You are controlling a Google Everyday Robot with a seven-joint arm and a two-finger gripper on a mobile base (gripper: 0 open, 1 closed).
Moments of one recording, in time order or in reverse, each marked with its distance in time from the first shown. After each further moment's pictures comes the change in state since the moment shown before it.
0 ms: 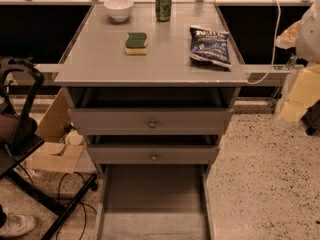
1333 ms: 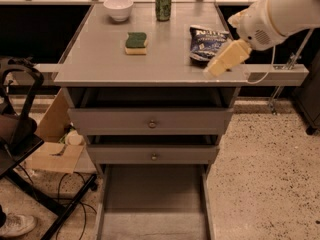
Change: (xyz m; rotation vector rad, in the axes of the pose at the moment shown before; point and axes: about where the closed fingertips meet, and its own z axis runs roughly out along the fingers) arm -0.089 -0.122 0.077 0.127 -0.458 0.149
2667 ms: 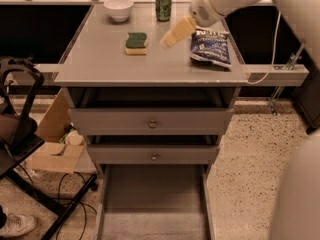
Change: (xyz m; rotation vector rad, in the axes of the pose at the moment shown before) arm -0.080 -0.067 0.119 -0.031 -0.045 0.192
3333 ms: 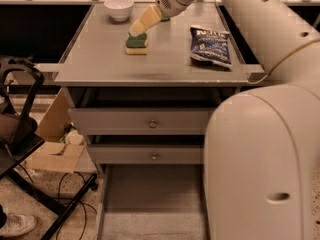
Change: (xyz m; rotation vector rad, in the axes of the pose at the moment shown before) arm -0.068 -0.009 0.076 -0.008 0.004 0.073
